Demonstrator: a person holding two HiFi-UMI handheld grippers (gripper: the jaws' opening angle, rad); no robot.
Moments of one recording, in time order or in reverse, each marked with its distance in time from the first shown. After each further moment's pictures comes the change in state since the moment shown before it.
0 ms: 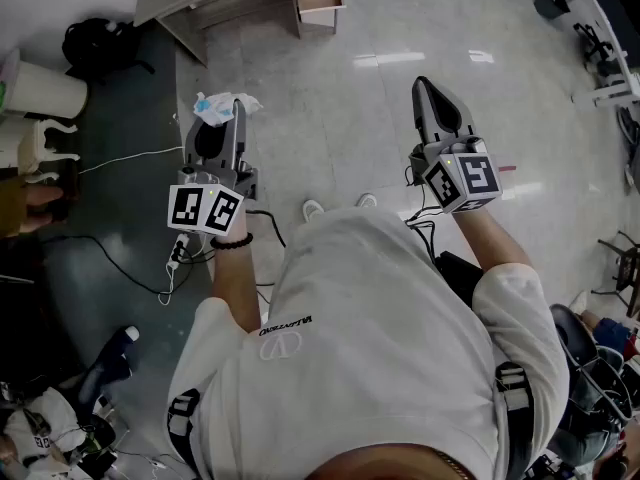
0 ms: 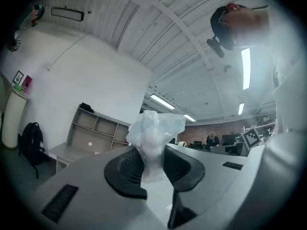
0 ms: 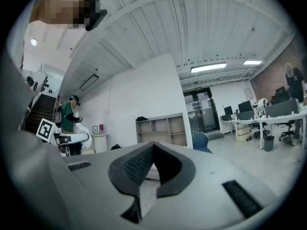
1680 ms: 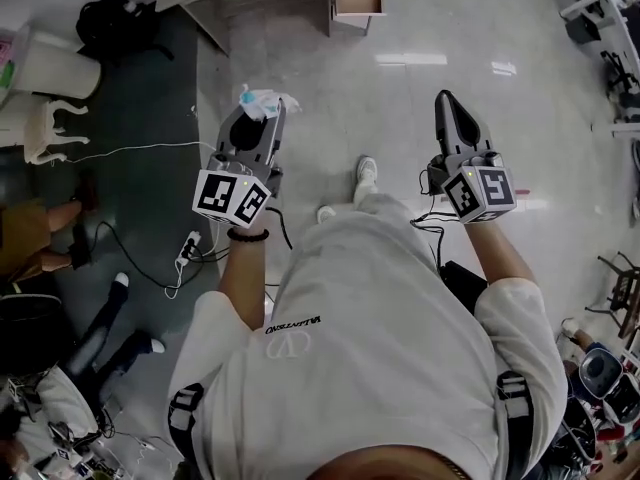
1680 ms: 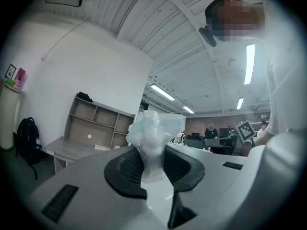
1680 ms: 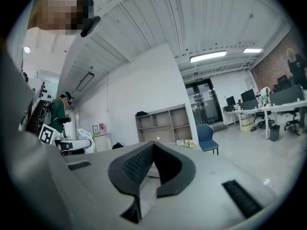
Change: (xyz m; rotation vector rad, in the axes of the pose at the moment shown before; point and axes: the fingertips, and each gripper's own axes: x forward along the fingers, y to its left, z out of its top) left arm 0.061 0.092 -0.039 0.007 0.110 -0.043; right arm 0.121 0.009 -0.038 0.070 0.057 0.018
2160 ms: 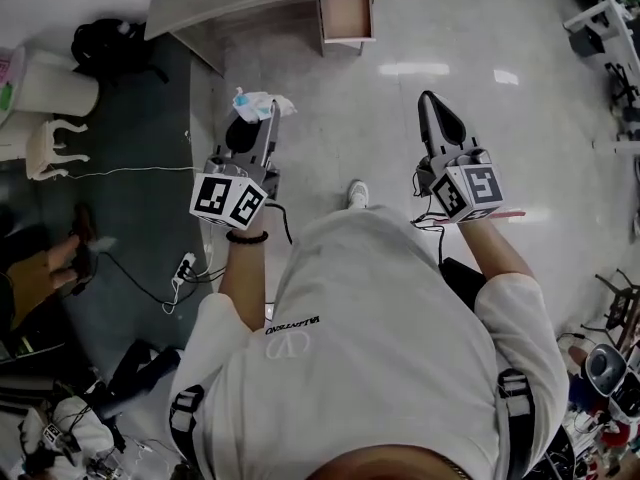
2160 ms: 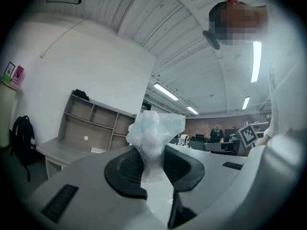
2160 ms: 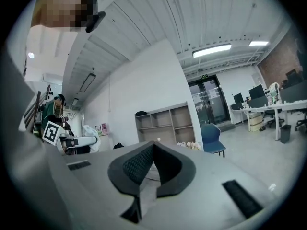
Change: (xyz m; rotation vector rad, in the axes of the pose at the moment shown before) left arm 0.123 0.043 0.006 -0.023 -0.017 0.035; right arm 0.111 -0.063 0.015 -0.014 0.027 0.080
